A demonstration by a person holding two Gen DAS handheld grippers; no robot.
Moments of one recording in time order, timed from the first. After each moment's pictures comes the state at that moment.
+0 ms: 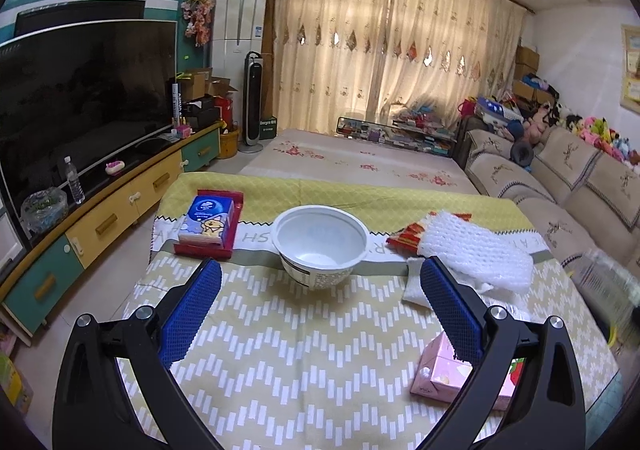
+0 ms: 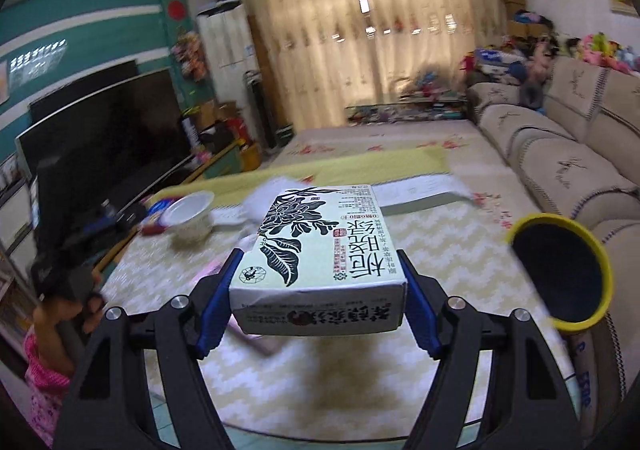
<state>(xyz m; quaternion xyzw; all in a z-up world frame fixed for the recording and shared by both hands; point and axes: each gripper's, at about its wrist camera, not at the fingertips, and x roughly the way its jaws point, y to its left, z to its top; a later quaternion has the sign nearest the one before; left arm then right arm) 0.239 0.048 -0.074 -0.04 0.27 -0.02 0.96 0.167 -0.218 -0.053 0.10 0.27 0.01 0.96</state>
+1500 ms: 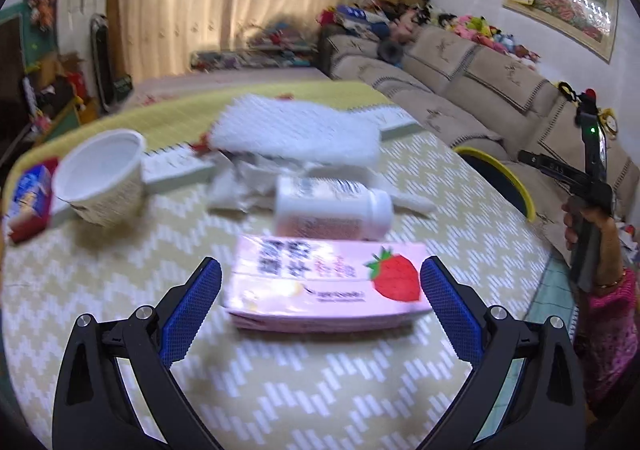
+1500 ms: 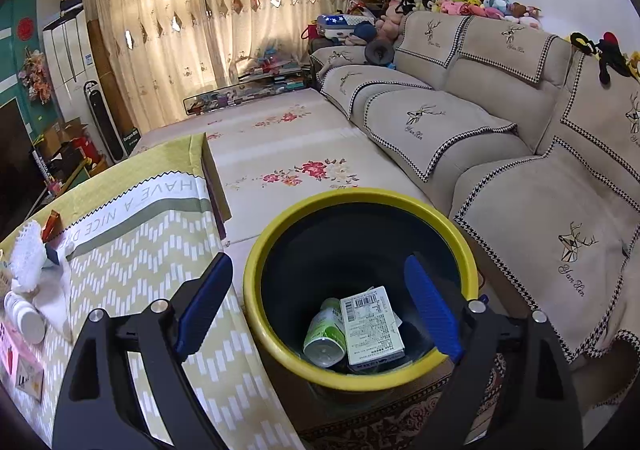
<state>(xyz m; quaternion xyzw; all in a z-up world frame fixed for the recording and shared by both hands) 0.228 -0.051 -0.115 0.03 0.39 -0.29 0.87 0.201 -0.415 -0.120 0.13 0.33 -0.23 0.91</state>
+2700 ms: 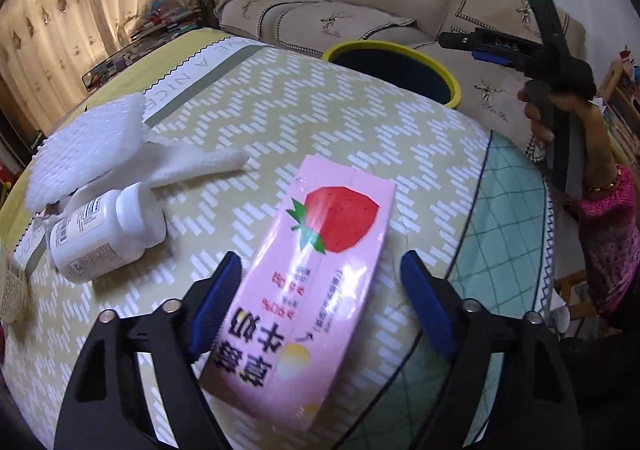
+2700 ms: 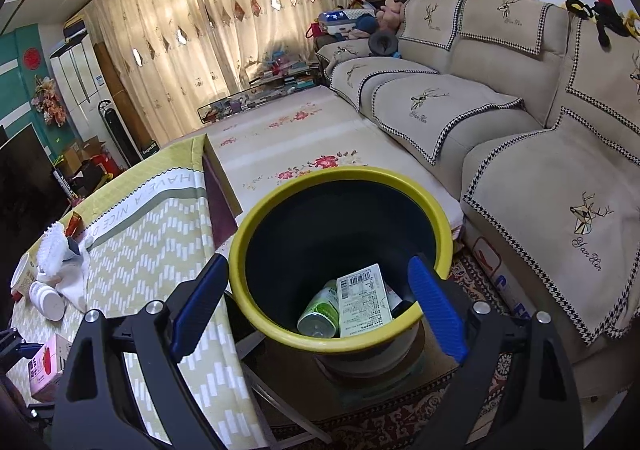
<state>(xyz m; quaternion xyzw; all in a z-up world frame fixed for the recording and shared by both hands) 0.185 -0.190 -0.134 0.22 0.43 -0.41 0.77 0.149 -0.444 -0.127 0.18 0.31 -0.19 0.91</state>
